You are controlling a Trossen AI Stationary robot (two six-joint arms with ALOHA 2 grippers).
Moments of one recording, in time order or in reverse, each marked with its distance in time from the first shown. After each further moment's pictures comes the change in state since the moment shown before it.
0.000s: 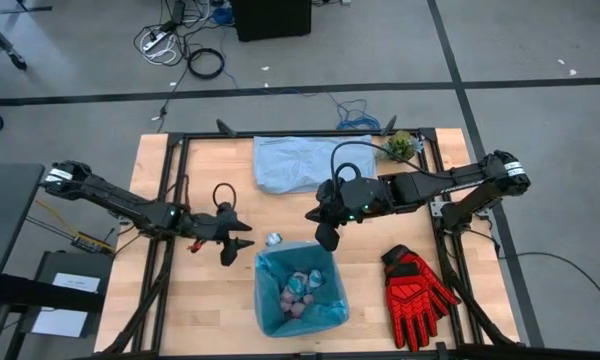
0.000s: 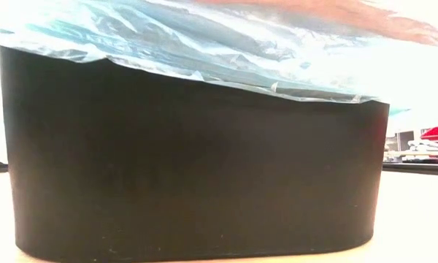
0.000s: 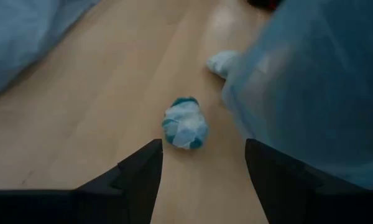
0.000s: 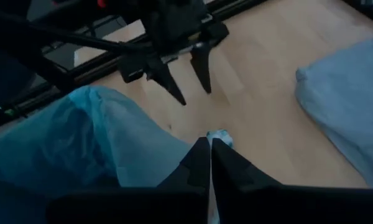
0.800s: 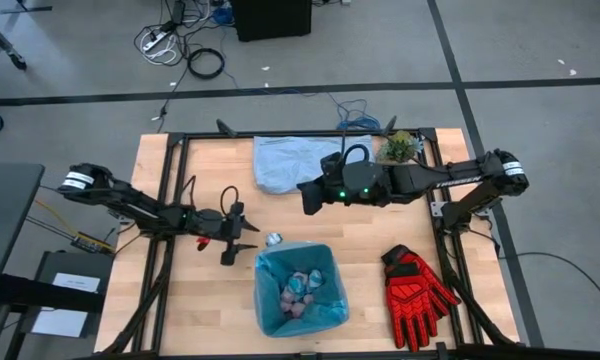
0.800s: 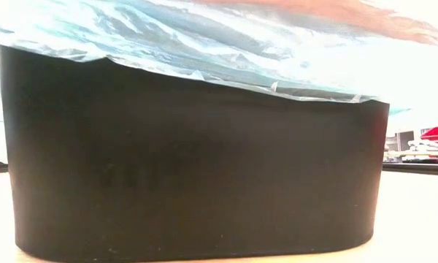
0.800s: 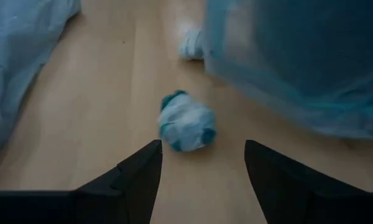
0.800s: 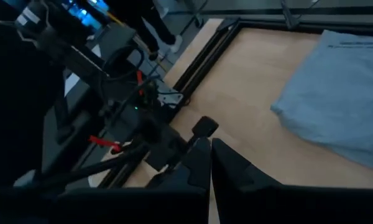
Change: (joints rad) left arm 0.131 0.317 -0.130 0.532 0.192 0.553; right arm -0.056 0.012 0.000 0.176 0.204 0.397
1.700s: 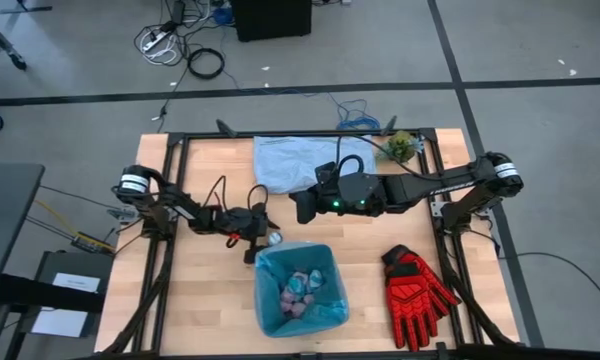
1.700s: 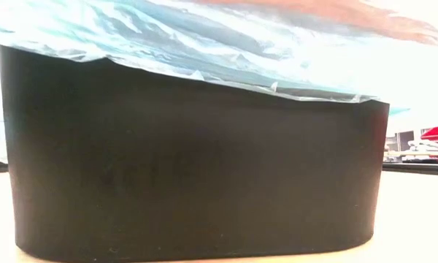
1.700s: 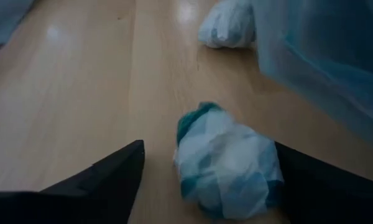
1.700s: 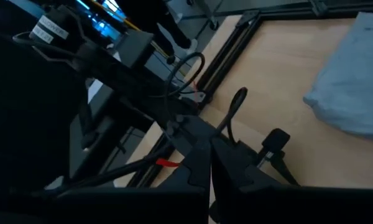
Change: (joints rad) left arm 0.109 0.460 0.206 0.182 0.084 -0.051; right arm 0.044 0.049 0.000 0.098 0.016 0.044
